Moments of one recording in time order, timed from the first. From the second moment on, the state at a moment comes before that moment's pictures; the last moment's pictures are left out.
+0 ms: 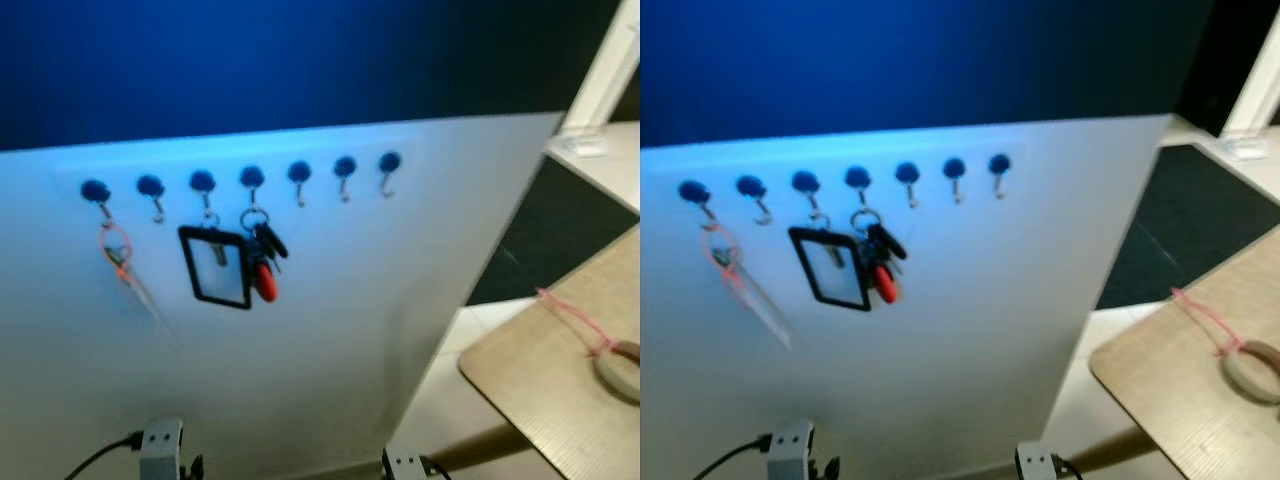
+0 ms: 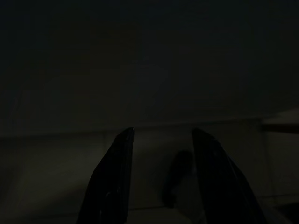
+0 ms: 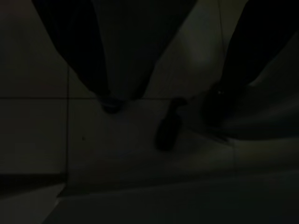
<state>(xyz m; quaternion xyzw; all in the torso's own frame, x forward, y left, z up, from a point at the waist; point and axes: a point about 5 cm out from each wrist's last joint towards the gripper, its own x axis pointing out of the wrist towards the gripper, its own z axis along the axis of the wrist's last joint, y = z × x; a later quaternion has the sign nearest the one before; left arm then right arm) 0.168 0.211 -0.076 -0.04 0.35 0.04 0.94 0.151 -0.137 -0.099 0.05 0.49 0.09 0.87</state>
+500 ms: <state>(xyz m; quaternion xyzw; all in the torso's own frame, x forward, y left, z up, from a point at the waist) 0.165 0.213 -0.078 -0.05 0.36 0.04 0.93 0.173 -0.142 -0.090 0.04 0.46 0.09 0.88</state>
